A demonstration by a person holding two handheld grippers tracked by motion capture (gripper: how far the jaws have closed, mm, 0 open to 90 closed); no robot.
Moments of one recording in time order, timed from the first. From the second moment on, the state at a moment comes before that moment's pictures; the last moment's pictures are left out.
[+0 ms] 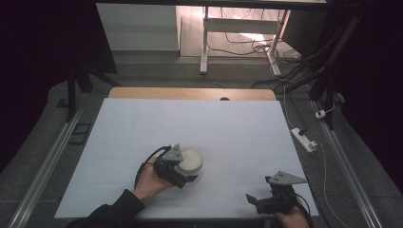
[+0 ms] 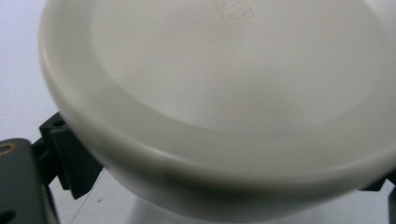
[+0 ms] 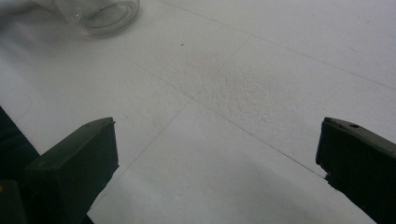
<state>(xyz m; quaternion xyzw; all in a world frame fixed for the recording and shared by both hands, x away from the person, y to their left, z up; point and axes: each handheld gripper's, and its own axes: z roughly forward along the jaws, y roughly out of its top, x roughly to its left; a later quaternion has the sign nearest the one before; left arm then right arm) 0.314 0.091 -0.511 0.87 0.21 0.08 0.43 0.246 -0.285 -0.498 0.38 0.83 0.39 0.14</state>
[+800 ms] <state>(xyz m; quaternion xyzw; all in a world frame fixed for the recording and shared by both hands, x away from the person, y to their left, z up) 0.314 0.093 -0.485 0.88 0.19 0.09 0.44 0.247 -0.285 -0.498 0.38 0.83 0.39 0.14</state>
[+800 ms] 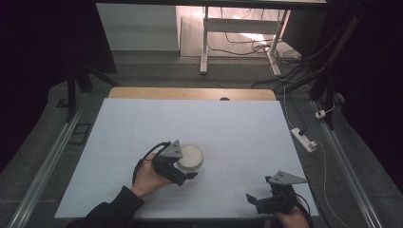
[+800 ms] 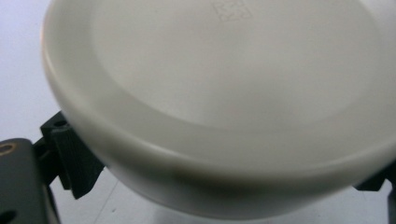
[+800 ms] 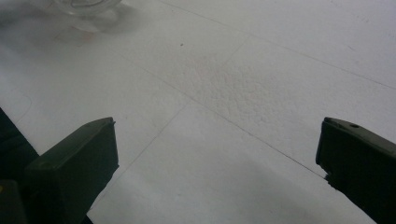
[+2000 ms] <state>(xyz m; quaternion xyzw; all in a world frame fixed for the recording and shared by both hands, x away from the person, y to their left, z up) 0.304 0.106 -0.446 0.87 0.18 0.10 0.45 0.245 -0.283 -0.498 0.37 0.83 0.39 0.15</state>
